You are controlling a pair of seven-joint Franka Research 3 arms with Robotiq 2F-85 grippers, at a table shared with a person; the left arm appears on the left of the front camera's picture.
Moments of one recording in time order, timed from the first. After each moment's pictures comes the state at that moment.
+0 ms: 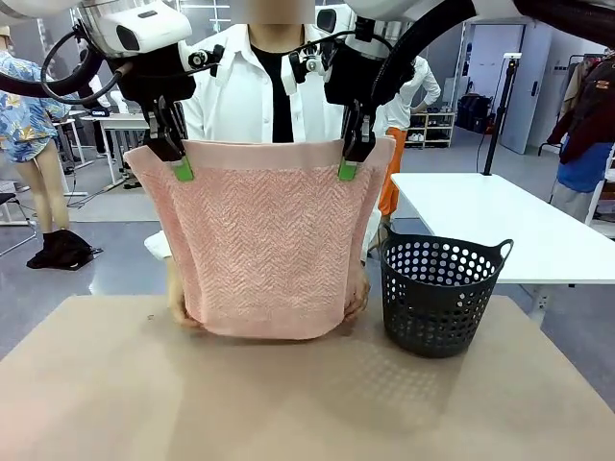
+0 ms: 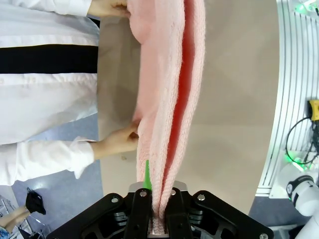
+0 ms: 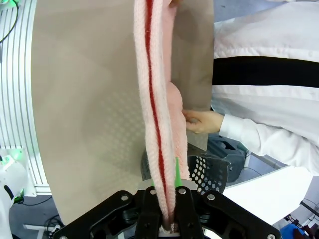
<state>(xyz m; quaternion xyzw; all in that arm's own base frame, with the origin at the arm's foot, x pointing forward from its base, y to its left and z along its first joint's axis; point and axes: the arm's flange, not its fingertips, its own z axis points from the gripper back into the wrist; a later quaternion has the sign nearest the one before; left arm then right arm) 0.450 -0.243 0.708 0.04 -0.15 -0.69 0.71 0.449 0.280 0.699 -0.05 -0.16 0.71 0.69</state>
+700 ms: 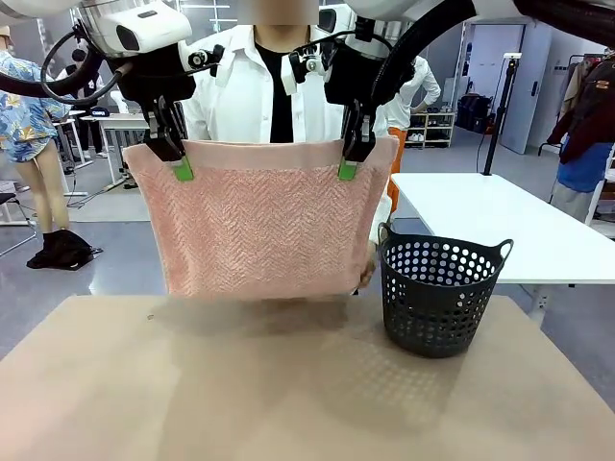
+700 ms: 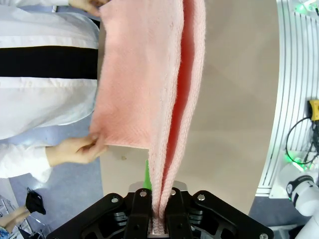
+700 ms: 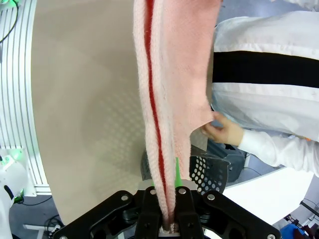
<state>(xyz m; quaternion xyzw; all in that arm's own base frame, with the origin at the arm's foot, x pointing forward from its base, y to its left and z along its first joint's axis) 0.450 -0.243 0.708 0.04 -0.15 -0.69 0.71 0.449 0.280 0.699 -0.05 -0.16 0.71 0.69</state>
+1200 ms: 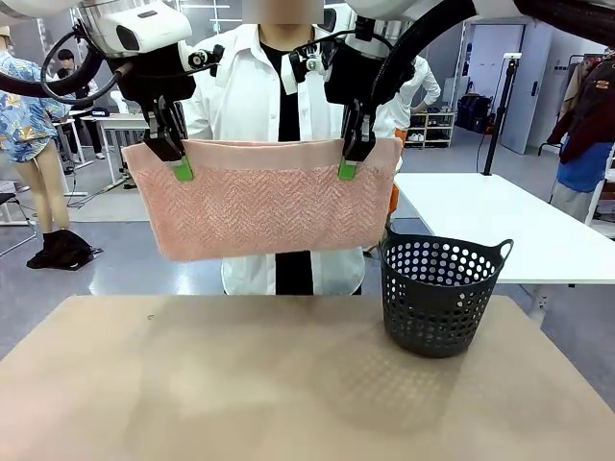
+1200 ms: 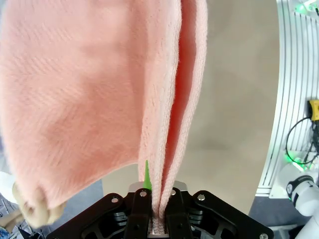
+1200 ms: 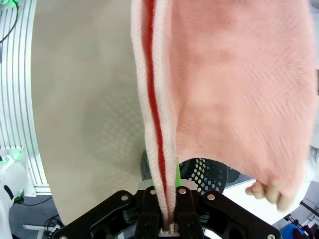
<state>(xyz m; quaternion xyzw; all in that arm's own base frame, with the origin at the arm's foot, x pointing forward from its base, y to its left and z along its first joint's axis) 0.450 -0.243 0.709 0.04 -0.15 -0.69 0.71 0.449 0.280 0.700 -0.05 -0.16 0.71 0.69</state>
